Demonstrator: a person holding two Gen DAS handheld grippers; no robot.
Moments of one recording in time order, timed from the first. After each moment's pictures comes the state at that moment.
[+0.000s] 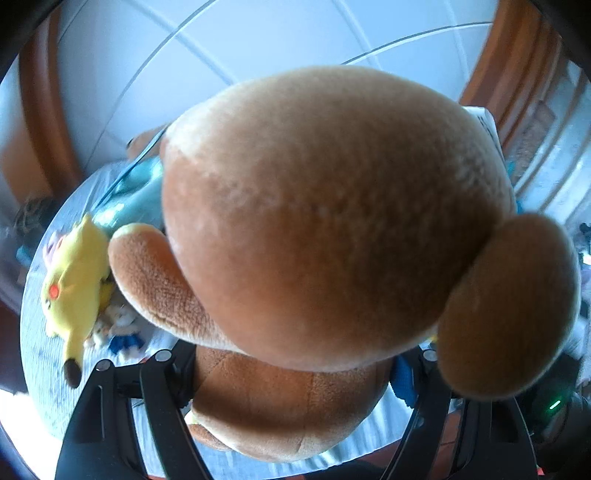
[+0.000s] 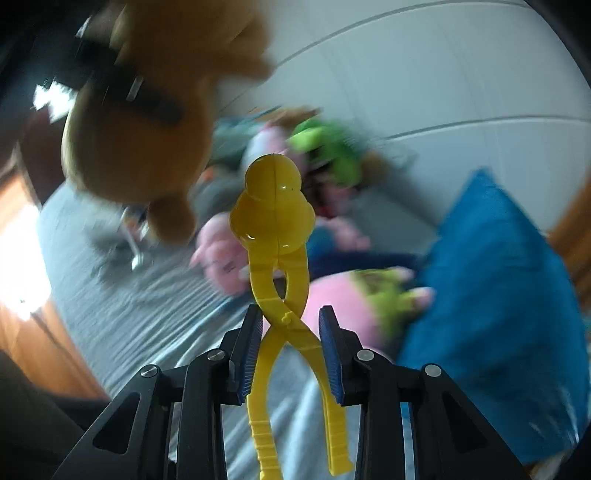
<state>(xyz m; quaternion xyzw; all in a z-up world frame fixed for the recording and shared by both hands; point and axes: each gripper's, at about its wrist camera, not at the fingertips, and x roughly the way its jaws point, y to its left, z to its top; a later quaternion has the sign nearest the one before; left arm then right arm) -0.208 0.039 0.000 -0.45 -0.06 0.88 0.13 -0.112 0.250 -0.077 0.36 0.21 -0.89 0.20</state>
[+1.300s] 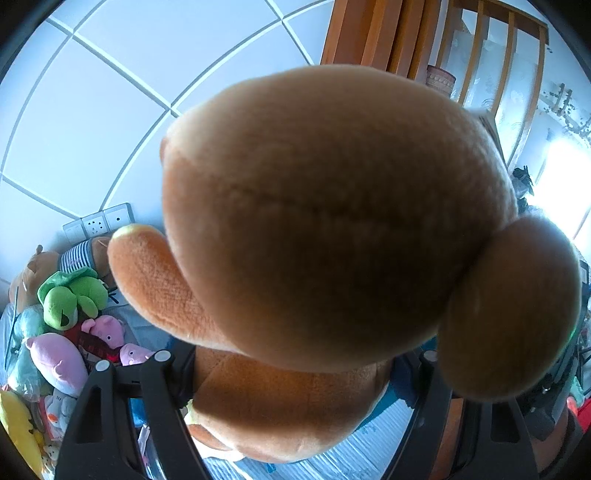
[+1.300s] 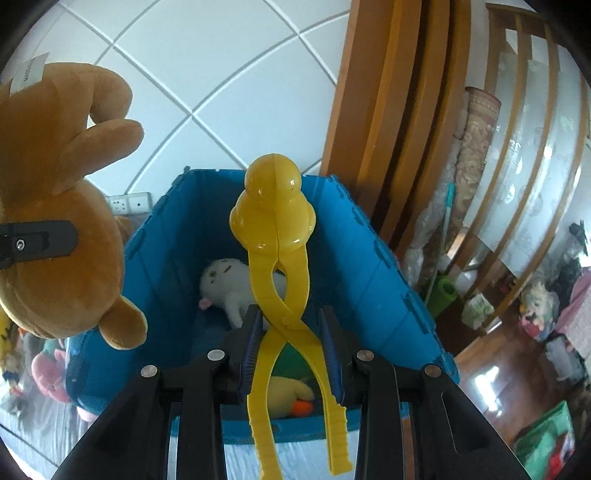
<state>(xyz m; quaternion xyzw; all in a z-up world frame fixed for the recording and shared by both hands) -0.279 0.351 0.051 -0.38 0.02 0.88 0.28 -0.189 0.557 0.044 0.34 0.04 -0.93 -0.12</state>
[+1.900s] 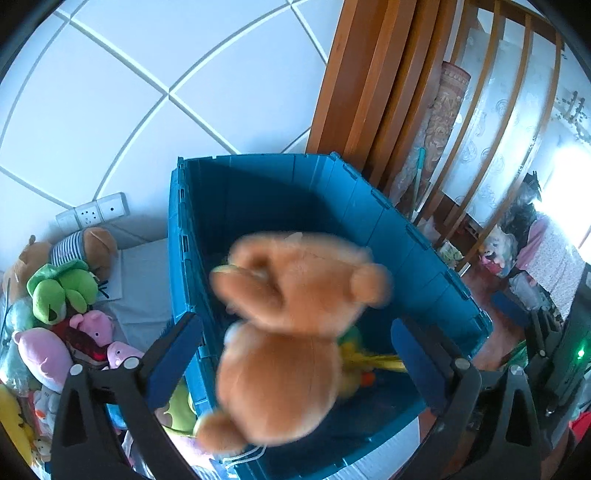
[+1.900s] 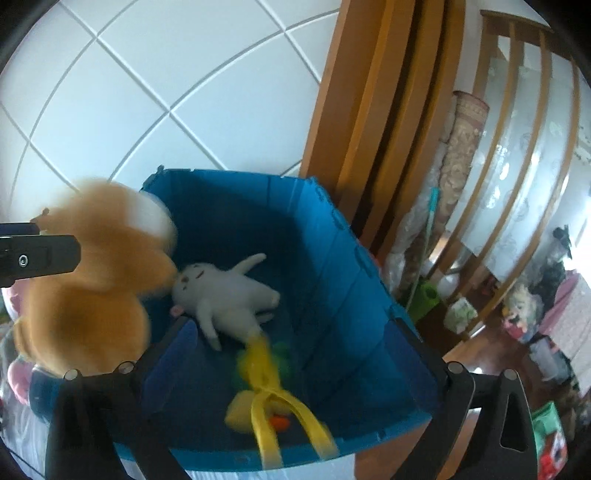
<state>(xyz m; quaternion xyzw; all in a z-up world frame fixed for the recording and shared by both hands) -0.312 0.397 0.053 -0.39 0.00 0.88 0.27 -0.217 0.581 0.032 0.33 0.05 -0.93 -0.15</state>
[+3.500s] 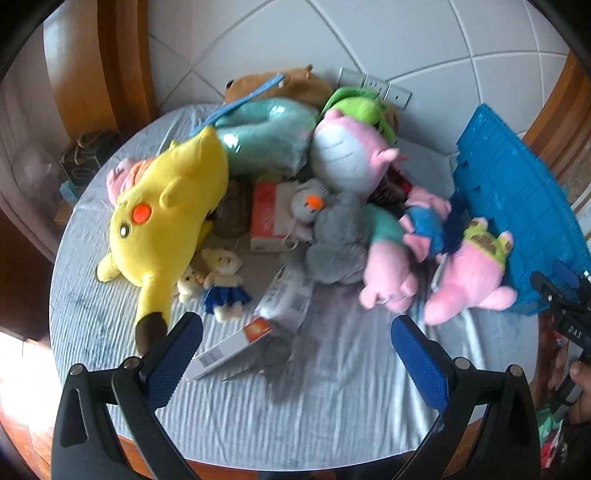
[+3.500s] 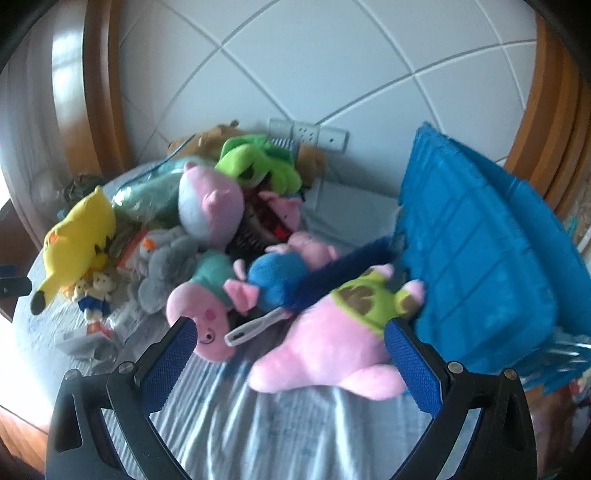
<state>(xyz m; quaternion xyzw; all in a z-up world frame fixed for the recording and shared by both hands) -0.126 -0.130 -0.123 -0.51 -0.10 0.85 0.02 -0.179 0.188 -0.095 0.40 0.10 -0.91 0.08</state>
